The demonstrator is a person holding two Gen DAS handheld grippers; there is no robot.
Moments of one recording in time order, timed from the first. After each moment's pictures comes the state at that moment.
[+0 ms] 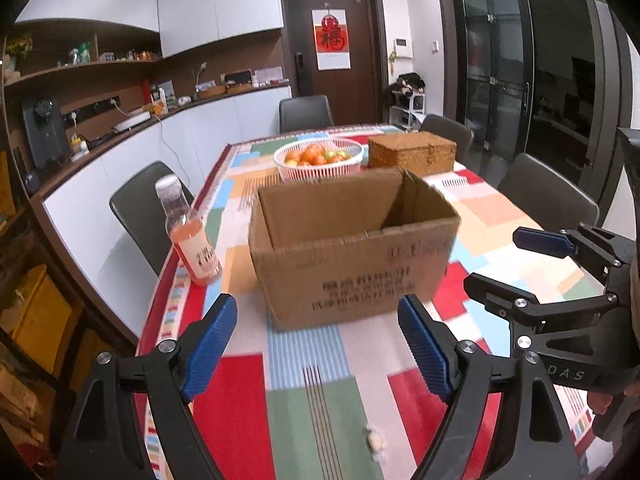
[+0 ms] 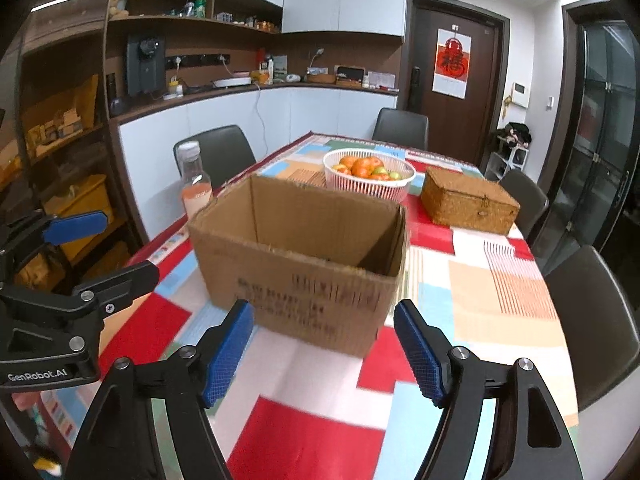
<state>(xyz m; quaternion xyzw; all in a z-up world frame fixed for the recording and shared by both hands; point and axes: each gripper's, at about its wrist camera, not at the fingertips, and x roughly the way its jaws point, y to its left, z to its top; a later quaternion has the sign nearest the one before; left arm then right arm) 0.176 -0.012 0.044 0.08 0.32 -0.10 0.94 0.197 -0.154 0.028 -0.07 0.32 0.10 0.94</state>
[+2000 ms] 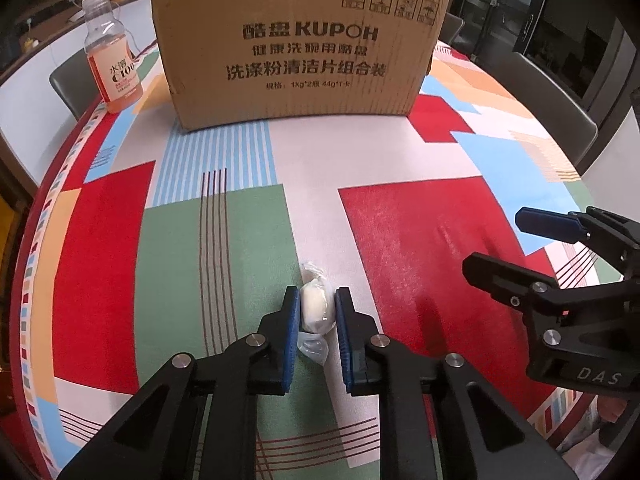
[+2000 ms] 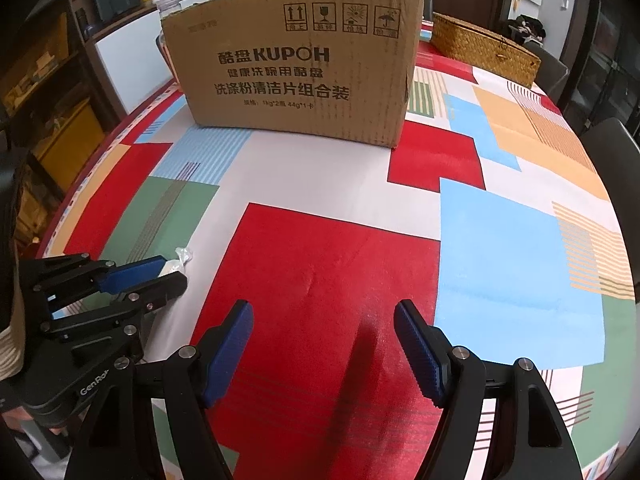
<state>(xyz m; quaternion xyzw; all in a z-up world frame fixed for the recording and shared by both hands) 0.155 -0.033 -0.119 0.04 0.50 -0.14 0.85 0.159 -0.164 -0.106 -0.03 0.51 0.09 0.86</state>
